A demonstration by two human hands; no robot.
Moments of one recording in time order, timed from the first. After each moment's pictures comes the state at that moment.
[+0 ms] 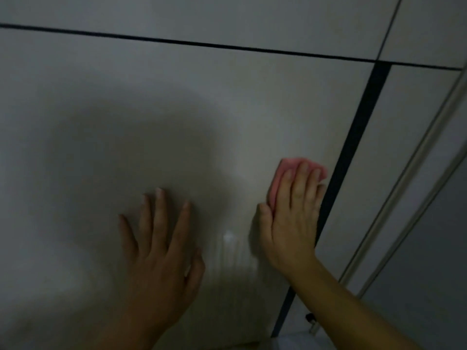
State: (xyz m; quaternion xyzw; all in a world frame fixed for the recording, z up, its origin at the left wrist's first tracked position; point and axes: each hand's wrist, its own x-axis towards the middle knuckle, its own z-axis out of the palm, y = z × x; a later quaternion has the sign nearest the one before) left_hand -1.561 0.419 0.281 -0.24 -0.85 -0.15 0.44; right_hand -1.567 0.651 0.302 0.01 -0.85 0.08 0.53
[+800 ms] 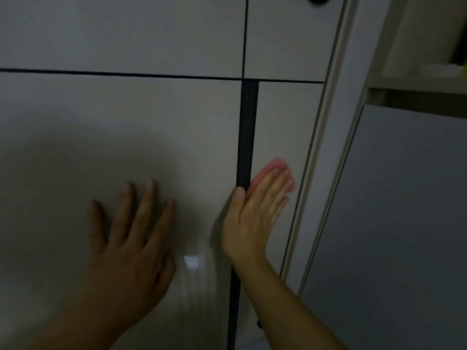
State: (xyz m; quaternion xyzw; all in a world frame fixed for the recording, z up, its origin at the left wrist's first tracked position) left_hand -1.564 0.509 0.332 -0.33 -0.83 -0.03 0.45; right_hand -1.551 0.704 0.336 -0.19 -0.78 0.33 0.49
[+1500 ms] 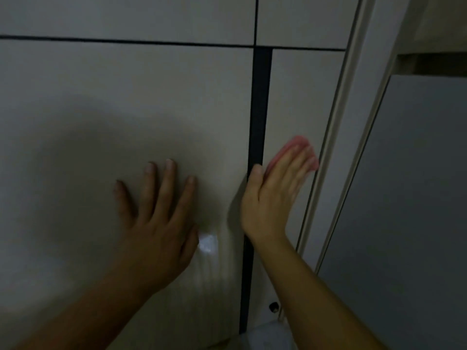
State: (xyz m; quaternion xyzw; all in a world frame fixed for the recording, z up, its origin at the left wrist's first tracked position) left_hand -1.572 0.526 0.316 -0.31 -0.84 -0.02 0.45; right_hand -1.557 0.724 0.326 -0.16 -0.78 0.32 0.52
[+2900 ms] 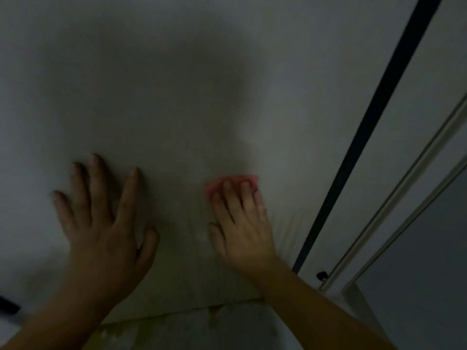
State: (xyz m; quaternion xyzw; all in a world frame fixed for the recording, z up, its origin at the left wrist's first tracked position) left_hand -1.570 0.349 0.239 -0.18 -0.89 -0.11 0.40; right_hand -1.571 0.583 0.182 0.13 -0.88 0.02 0.46
